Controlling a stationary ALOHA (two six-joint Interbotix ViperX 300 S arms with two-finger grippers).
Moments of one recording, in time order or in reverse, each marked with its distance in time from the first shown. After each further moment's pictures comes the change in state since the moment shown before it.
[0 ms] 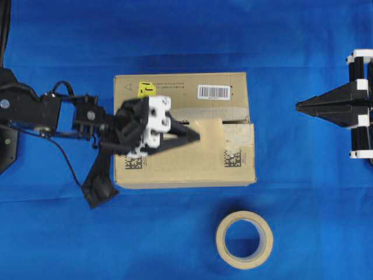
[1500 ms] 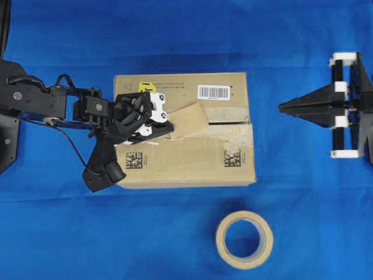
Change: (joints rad) left arm 0.067 0.052 0.077 0.000 0.199 0.006; right arm -0.015 0.173 -0.023 0.003 -0.110 -0.002
